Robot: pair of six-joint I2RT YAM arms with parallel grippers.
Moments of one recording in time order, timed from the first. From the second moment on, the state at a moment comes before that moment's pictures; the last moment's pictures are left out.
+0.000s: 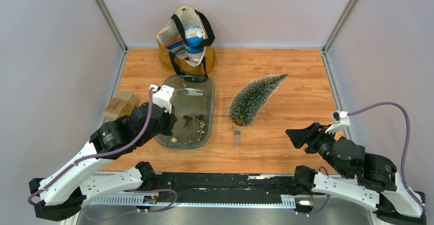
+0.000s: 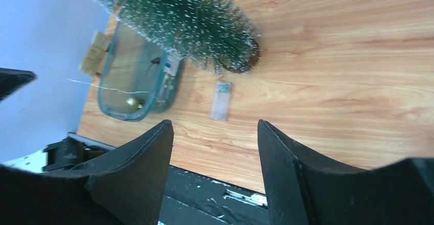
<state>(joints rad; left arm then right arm) -0.97 0.76 1.12 -0.97 -0.39 -0.38 1.20 0.21 0.91 -1.08 0.69 0.91</state>
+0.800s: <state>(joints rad) -0.48 1.39 1.55 -0.84 -0.11 -0.17 1.03 0.55 0.90 -1.15 0.65 0.91</state>
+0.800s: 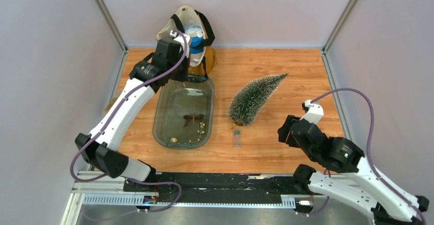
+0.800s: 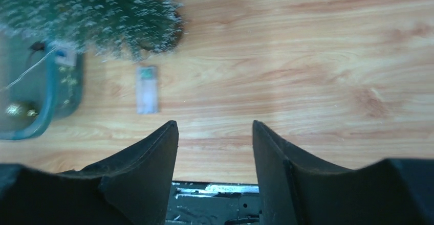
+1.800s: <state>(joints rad) -0.49 2.25 2.40 -0.71 0.30 -0.08 -0.08 1.01 0.86 -0.47 -0.36 0.63</state>
